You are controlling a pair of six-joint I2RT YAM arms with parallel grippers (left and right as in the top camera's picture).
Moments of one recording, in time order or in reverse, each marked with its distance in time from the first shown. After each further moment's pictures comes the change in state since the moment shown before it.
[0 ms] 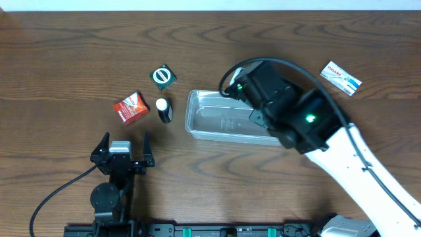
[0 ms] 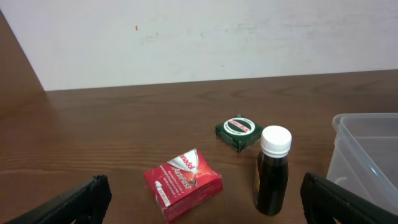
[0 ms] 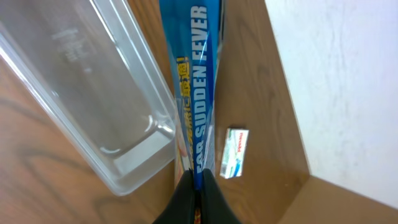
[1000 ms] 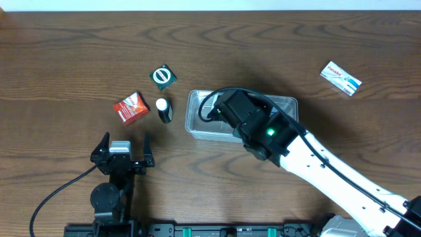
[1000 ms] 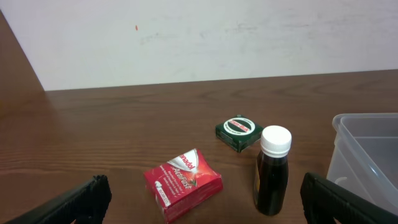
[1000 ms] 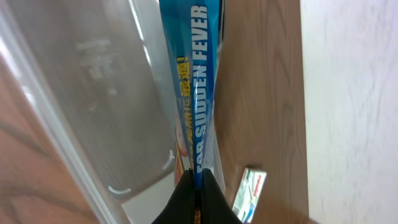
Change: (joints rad) left arm 0.000 0.000 0.000 0.000 0.000 0.000; right arm 0.075 0.006 -0.348 0.369 -0.024 -0.116
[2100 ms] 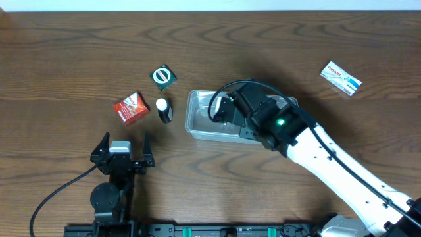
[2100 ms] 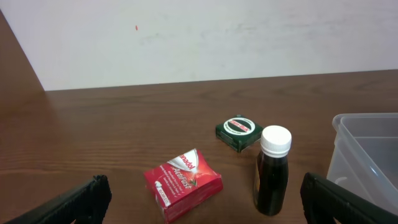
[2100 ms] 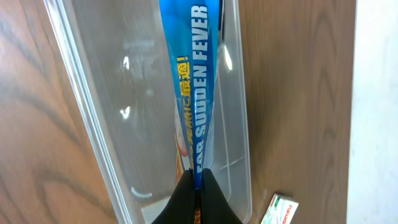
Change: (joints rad) left arm 0.000 0.000 0.000 0.000 0.000 0.000; right arm -0.124 0.000 -0.004 -0.035 -0.234 -0.120
